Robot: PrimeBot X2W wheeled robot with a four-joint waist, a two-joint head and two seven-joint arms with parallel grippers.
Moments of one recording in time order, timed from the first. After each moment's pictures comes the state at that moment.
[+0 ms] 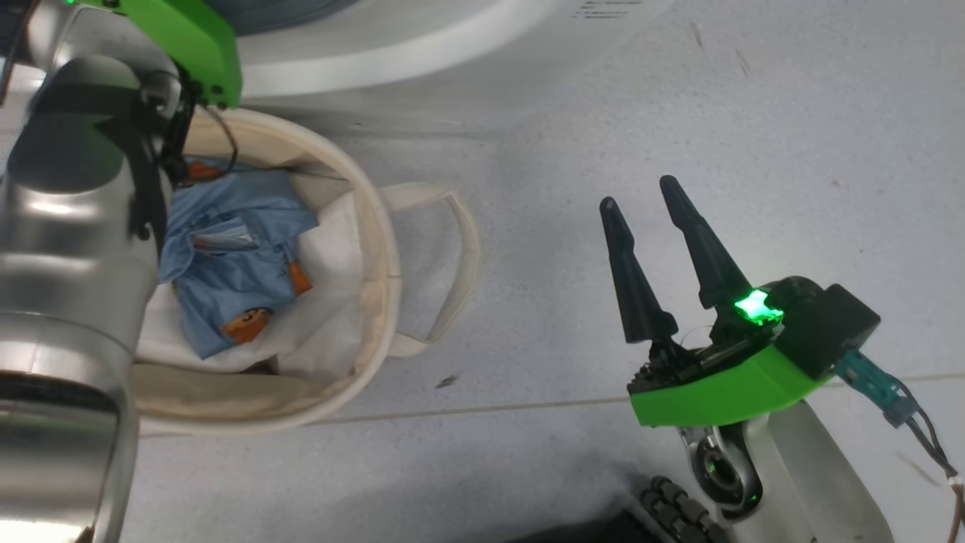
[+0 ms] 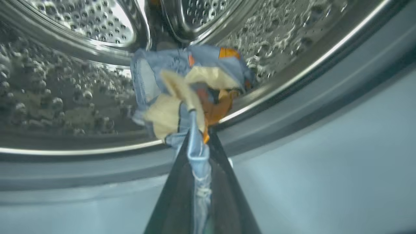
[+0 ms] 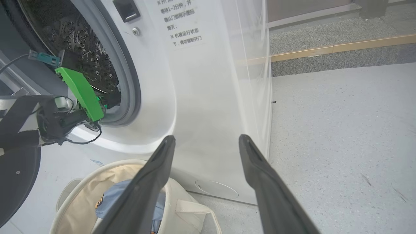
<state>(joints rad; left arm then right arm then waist) -1.39 0.15 -0.33 1.24 -0.20 -0.09 -0.22 -0.33 -0.05 0.30 -0.02 0.34 0.13 -0.25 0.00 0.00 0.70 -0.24</state>
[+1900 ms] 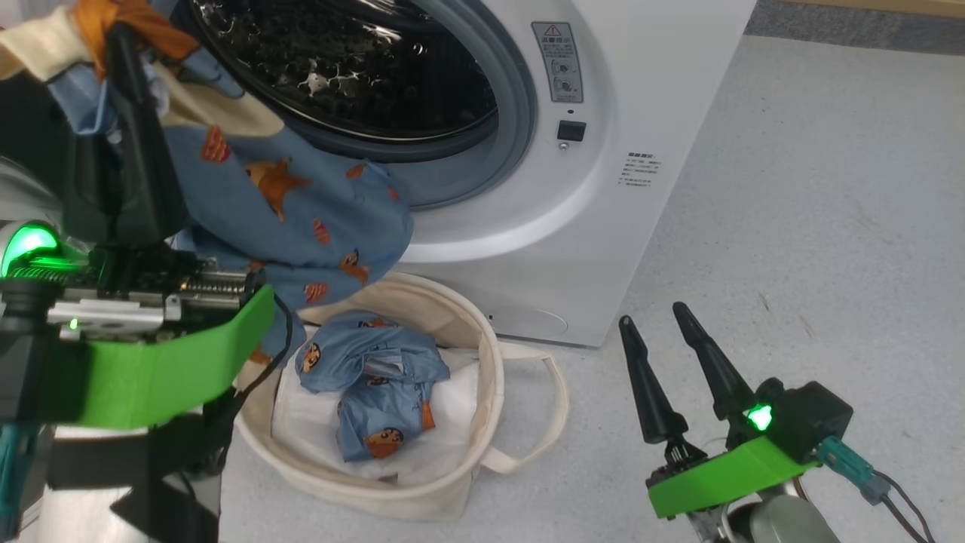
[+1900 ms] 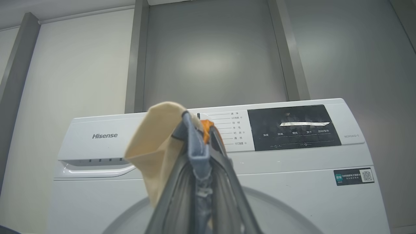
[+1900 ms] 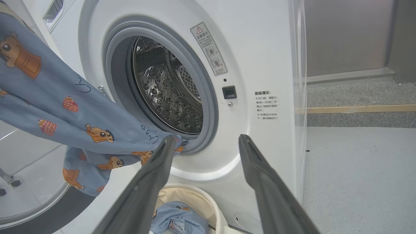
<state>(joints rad) -0.49 0.08 -0.03 -0.27 -0.05 0.04 -0.26 -0.12 -0.05 0.25 0.07 0.29 0.13 -0.25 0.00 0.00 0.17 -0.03</state>
